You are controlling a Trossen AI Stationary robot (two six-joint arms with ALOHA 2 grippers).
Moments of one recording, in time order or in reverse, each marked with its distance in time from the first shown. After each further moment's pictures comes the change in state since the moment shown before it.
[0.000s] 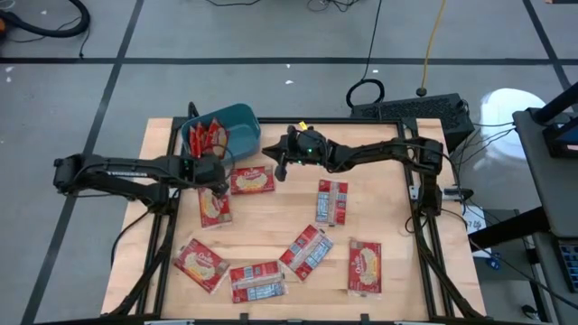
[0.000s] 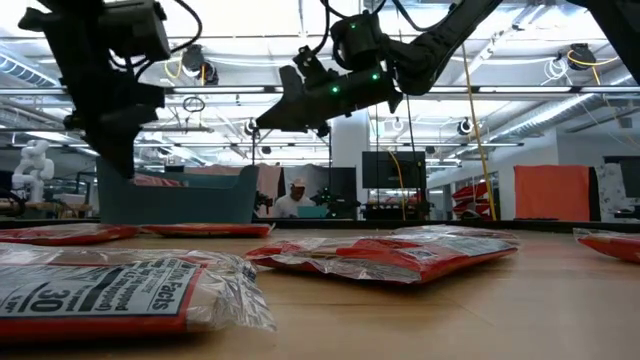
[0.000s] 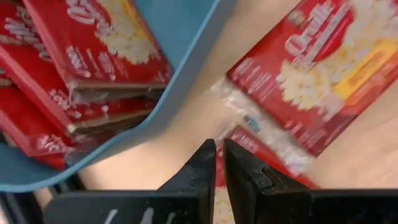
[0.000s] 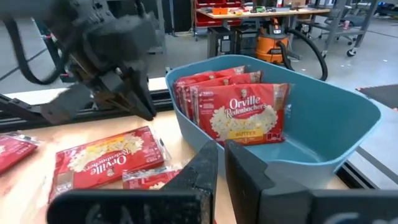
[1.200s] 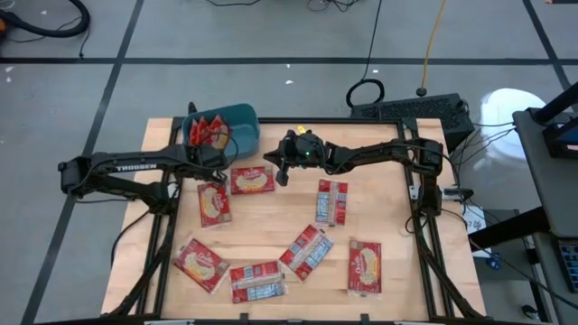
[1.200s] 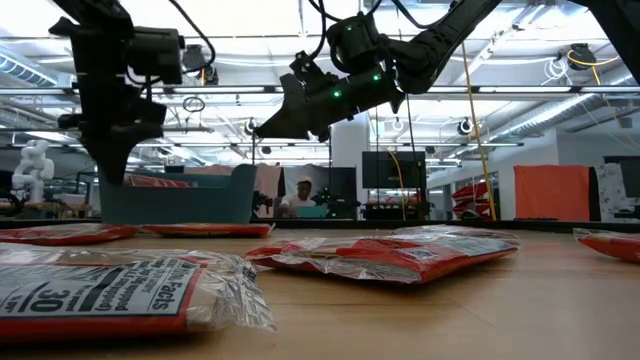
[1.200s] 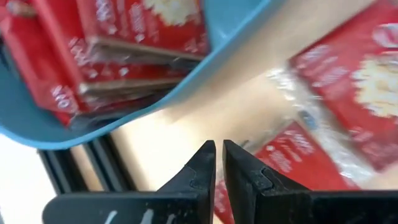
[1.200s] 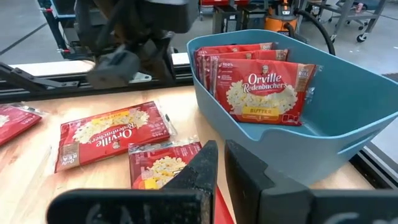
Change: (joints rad) left arm 0.203 0.096 0.061 -0.110 0.052 -0.004; right arm 0.016 0.000 -0.001 -0.087 -0.003 -0.030
